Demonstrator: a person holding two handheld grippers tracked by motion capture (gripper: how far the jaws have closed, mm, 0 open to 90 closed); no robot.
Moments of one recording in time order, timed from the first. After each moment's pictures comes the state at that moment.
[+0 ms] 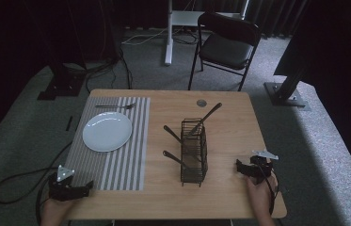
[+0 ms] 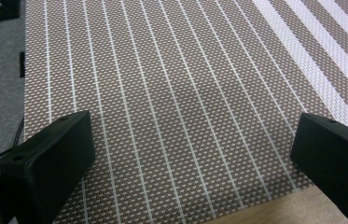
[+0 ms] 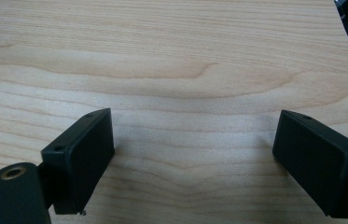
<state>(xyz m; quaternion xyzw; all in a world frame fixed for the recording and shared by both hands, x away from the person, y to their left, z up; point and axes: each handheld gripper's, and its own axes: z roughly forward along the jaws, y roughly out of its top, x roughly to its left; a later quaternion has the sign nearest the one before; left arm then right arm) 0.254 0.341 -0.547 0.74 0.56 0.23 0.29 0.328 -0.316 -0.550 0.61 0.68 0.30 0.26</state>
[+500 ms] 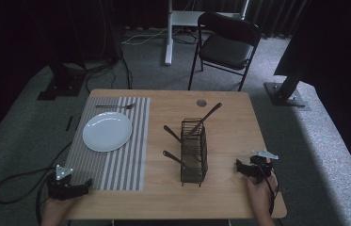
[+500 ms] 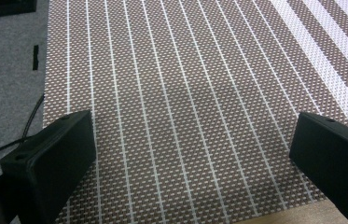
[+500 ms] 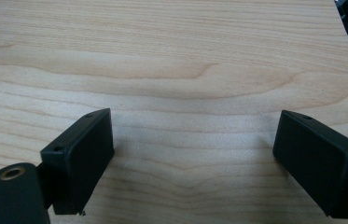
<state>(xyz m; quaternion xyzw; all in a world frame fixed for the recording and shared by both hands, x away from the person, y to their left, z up) 0.255 0.344 -0.546 0.73 0.58 0.23 0.29 0.329 -0.316 -0.550 0.61 0.68 0.30 0.26</state>
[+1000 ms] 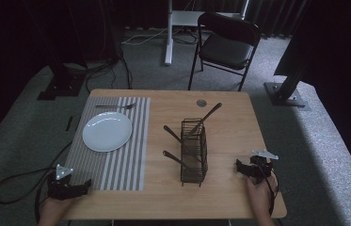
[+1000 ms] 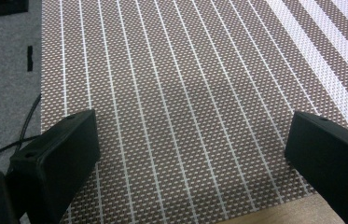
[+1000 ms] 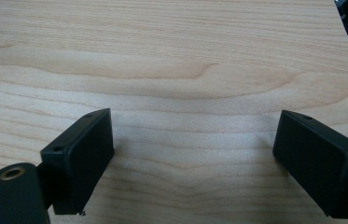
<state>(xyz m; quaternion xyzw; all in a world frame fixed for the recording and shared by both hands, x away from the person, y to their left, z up) 0.256 0.345 -0.544 0.74 0.57 0.23 0.28 0.329 -0.316 -0.550 0.61 0.68 0.30 0.26</state>
